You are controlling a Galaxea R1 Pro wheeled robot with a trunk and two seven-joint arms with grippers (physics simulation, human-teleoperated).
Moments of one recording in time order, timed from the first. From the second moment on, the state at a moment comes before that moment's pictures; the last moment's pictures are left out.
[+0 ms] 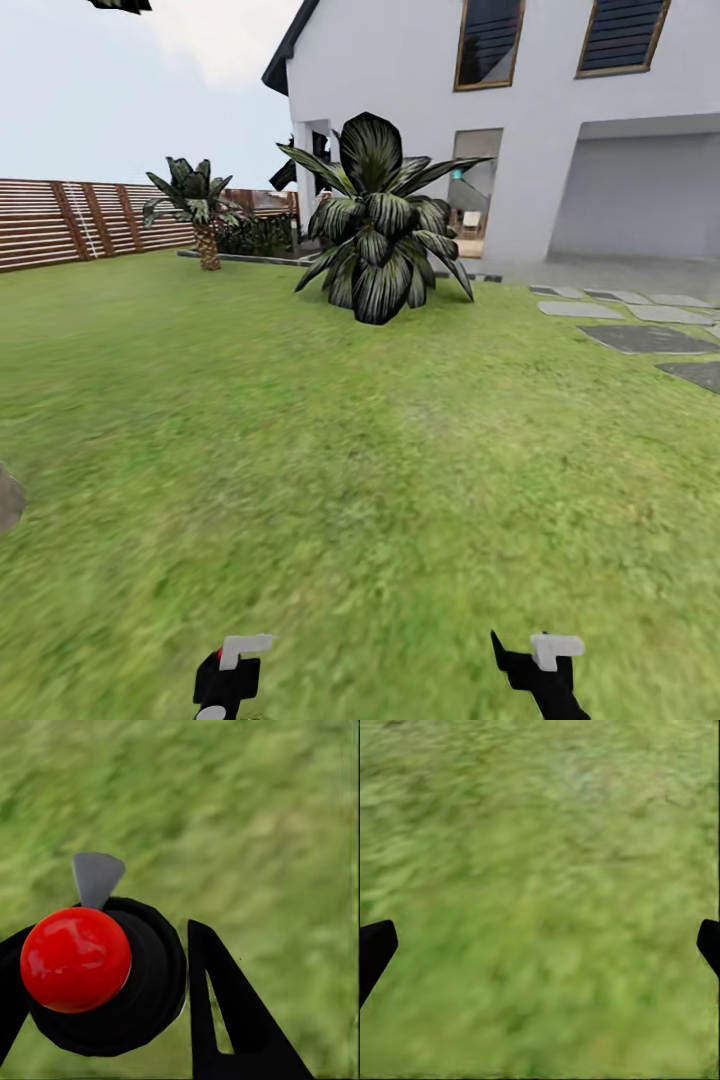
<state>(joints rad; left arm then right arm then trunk) -0.41 -0.07 -0.04 -0.26 -0.03 -0.22 0.28 -0.40 -0.07 -0.46 -0.23 0.35 -0.55 0.14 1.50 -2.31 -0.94</state>
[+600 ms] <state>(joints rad) -0.41 -0.07 -0.04 -0.26 -0.03 -0.22 0.28 -0.40 -0.07 -0.46 -0.23 0.35 -0.55 0.14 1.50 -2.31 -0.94</state>
